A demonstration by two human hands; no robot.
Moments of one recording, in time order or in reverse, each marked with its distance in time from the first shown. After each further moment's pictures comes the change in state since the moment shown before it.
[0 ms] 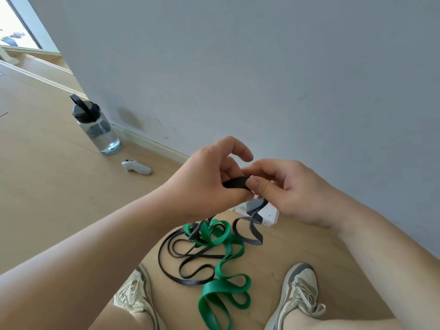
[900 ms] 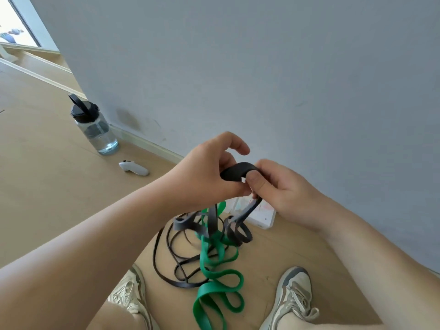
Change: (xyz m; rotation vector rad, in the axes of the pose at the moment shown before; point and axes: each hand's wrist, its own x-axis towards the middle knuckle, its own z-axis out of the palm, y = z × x) left_hand 0.015 0.005 -0.007 0.045 -0.008 -0.027; right_hand 0.004 0.001 0.002 -0.010 0.034 -0.002
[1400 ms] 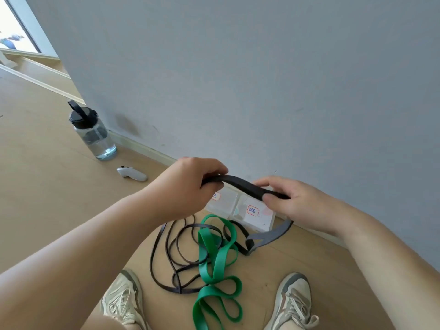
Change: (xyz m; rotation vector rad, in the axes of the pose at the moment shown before) left_hand 0.001 -0.036 -0.009 0.342 0.074 -0.004; right_hand -0.004 0.012 -0.025 -0.087 -0.143 0.232
